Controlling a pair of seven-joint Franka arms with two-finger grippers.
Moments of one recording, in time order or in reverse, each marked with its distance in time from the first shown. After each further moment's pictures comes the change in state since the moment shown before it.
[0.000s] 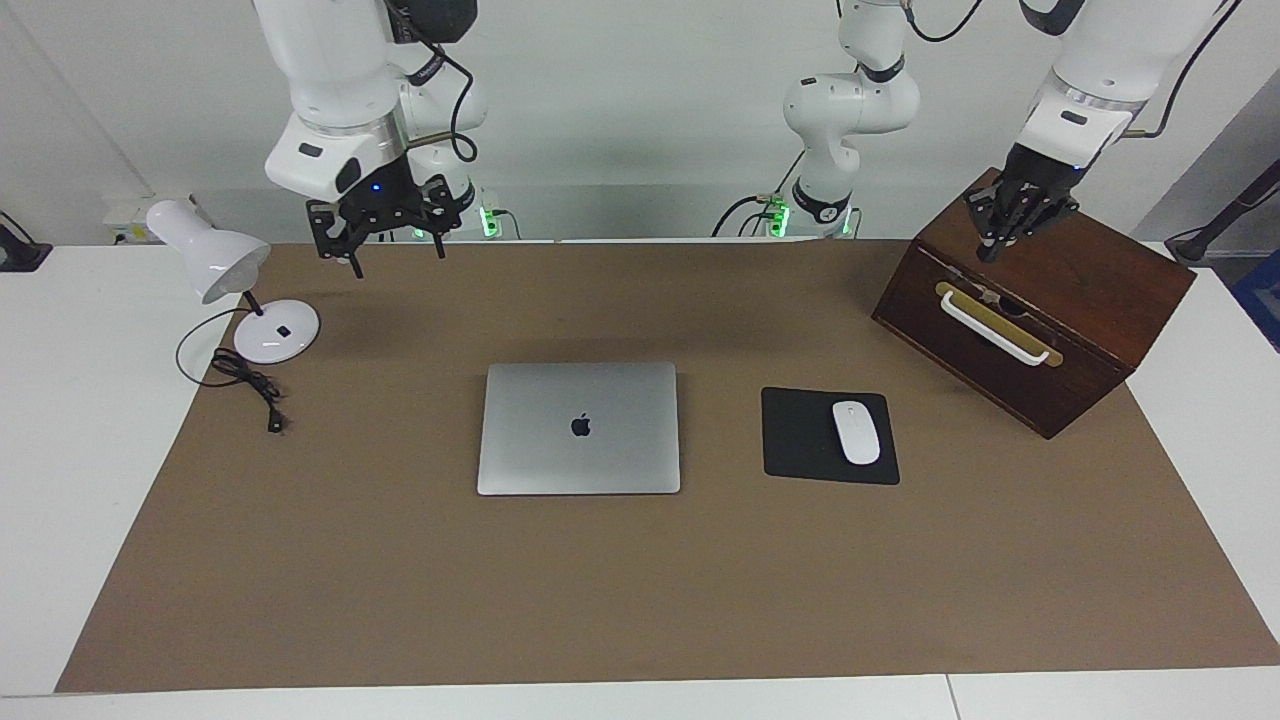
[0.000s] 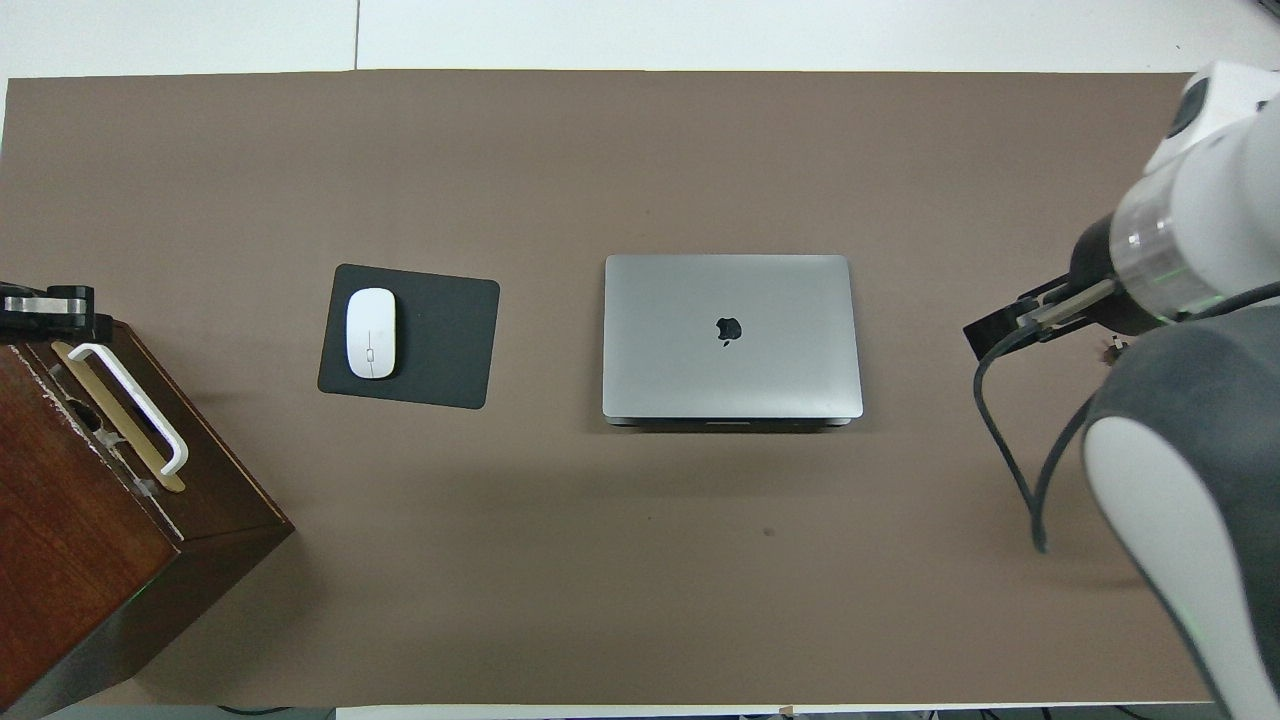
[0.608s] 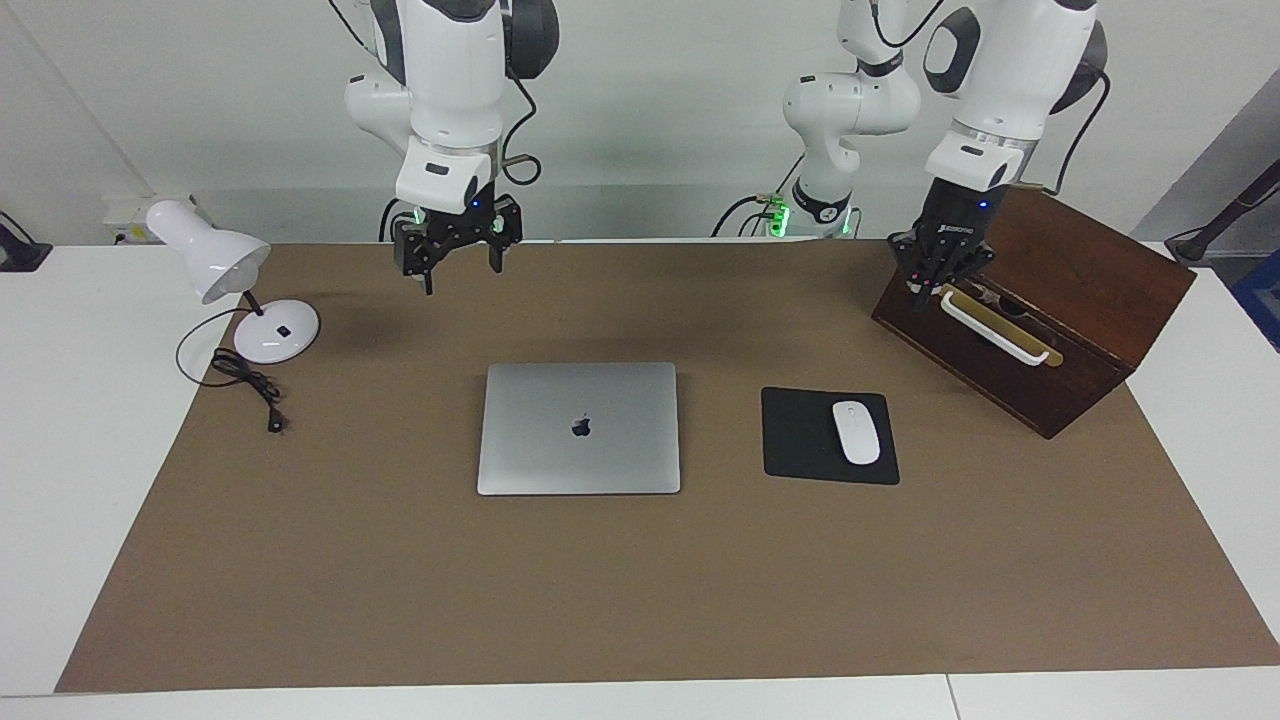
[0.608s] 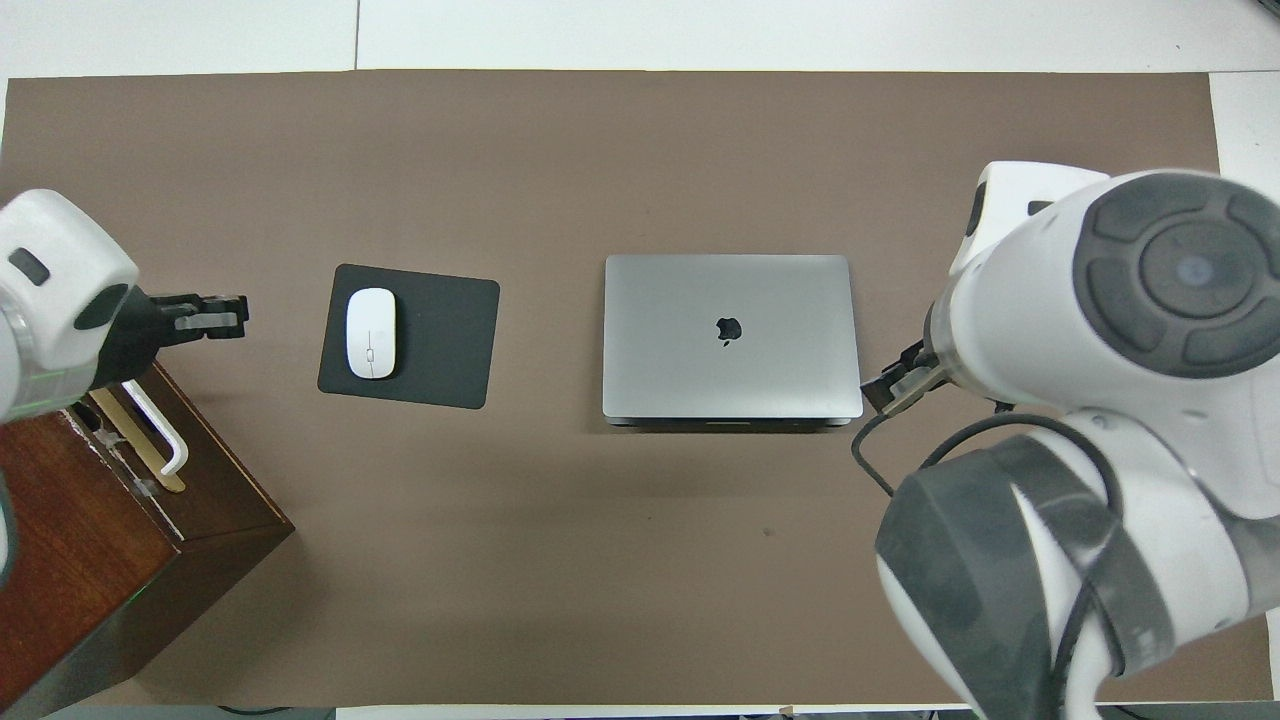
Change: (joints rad) left arm -0.151 -0.159 -0.009 -0.468 -0.081 0.547 -0.004; right arm 0.000 -0.092 0.089 -0.206 -0.061 0.150 -0.024
